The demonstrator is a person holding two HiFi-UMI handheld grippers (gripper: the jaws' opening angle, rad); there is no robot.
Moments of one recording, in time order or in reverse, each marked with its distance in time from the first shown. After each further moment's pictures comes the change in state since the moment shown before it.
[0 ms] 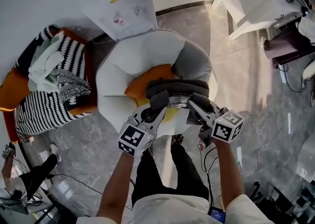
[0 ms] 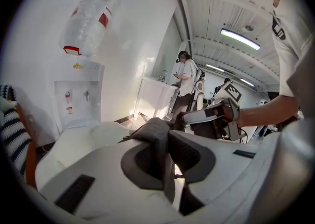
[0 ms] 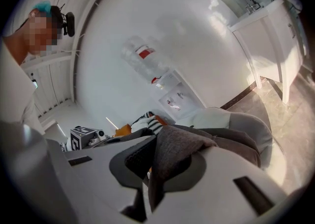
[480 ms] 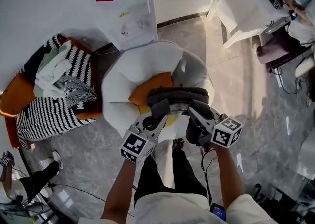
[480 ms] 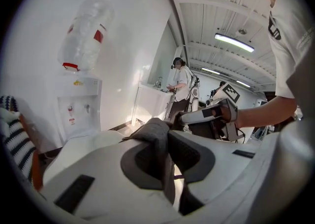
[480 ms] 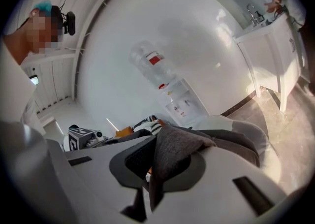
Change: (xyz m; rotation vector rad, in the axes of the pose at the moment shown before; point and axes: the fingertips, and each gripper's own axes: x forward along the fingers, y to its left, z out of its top) left arm -0.052 -0.035 0.039 0.038 -0.047 -0.015; right arm -0.031 0.061 0.020 -0.037 -0.048 -0.023
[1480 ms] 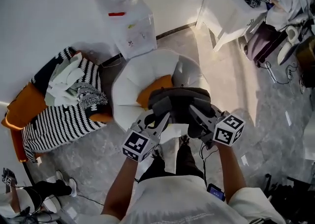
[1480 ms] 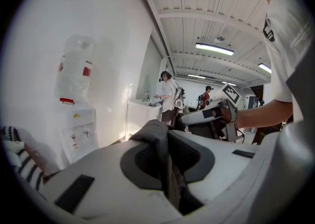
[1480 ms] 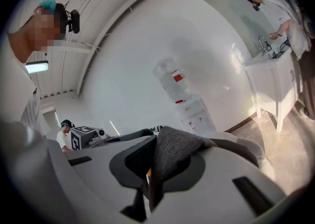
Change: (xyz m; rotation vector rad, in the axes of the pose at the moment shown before) left arm -0.128 -0.074 0.076 0.141 -0.106 -0.082; right arm -0.066 0.162 0.022 -0.133 -0.127 -0.036
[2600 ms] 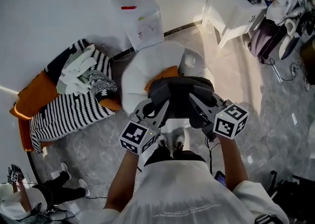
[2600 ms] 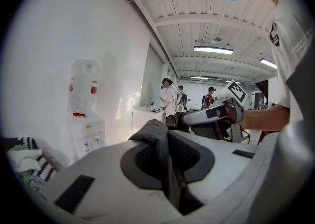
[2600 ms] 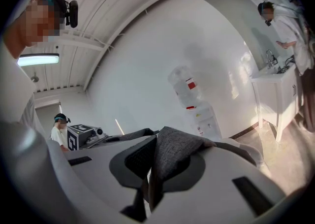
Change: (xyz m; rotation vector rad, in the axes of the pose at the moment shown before) left arm -0.084 -0.061 0.037 0.041 -0.043 0.100; right arm -0.047 0.105 0.004 -0.090 -0.029 0.015
